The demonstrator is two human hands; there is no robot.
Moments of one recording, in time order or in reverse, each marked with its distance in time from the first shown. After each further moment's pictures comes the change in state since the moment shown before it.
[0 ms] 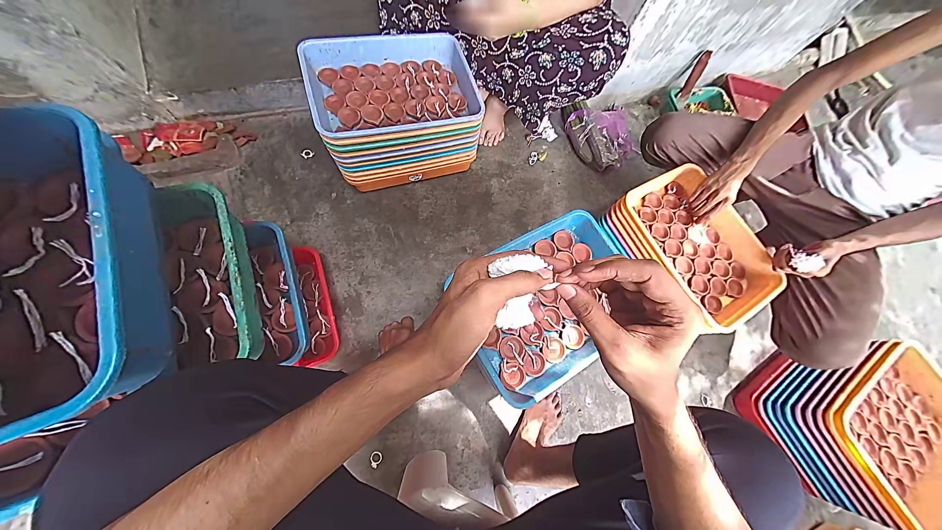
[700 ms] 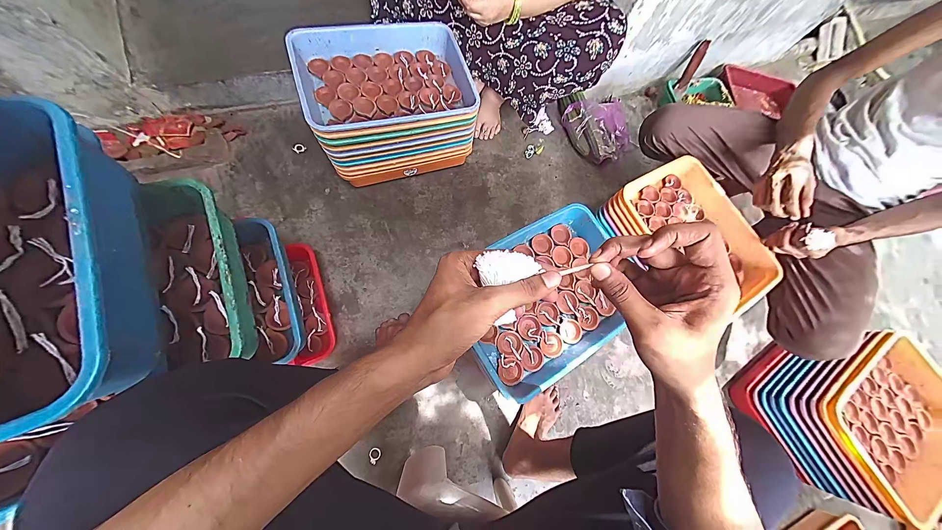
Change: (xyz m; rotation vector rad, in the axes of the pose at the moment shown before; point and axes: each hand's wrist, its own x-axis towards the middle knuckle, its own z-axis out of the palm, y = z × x) left_hand -0.002 0.001 0.000 0.141 0.115 0.007; right_hand 0.011 -0.006 -0.026 0.050 -0.003 0.117
